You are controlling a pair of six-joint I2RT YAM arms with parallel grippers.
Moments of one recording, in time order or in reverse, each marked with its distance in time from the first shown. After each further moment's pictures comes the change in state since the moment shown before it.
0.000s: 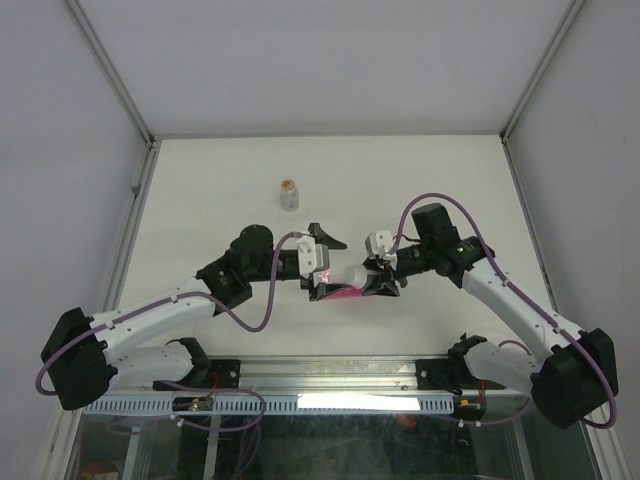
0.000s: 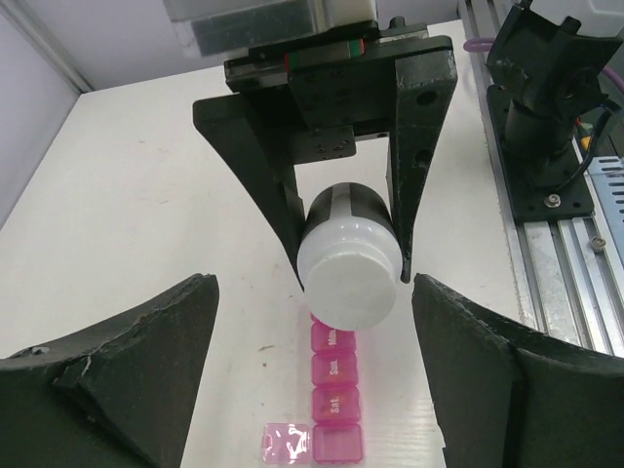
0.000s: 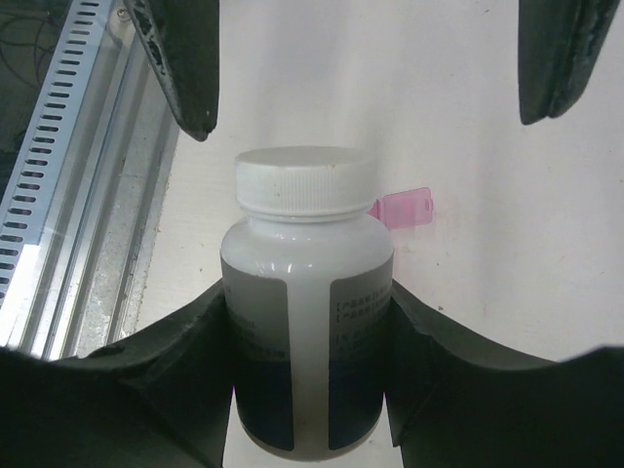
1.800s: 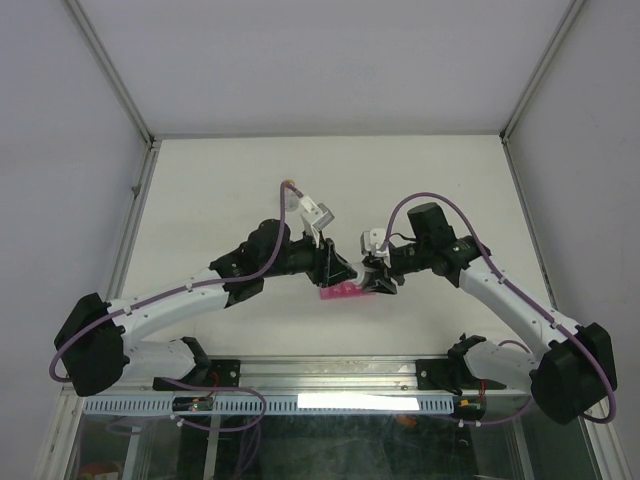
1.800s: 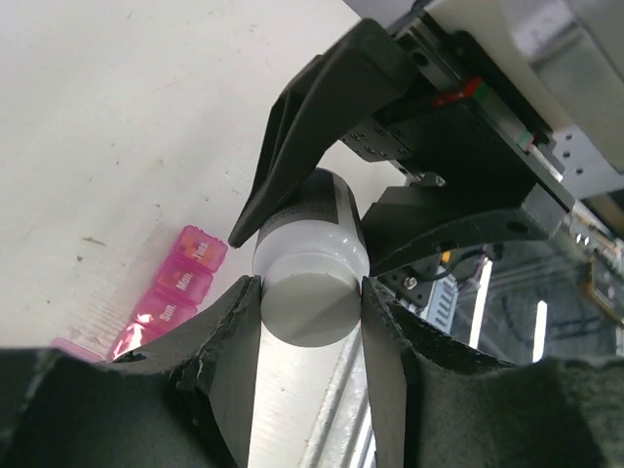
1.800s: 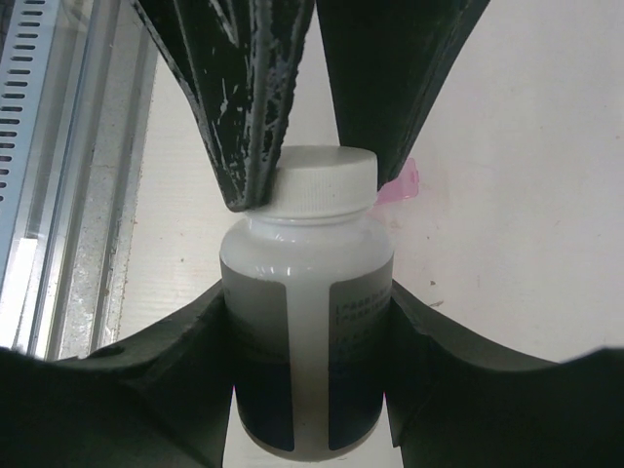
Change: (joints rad) left arm 0.001 0.134 0.074 -0.093 -0.142 -0.708; right arm 0.024 0.027 0.000 0.024 0.110 0.054
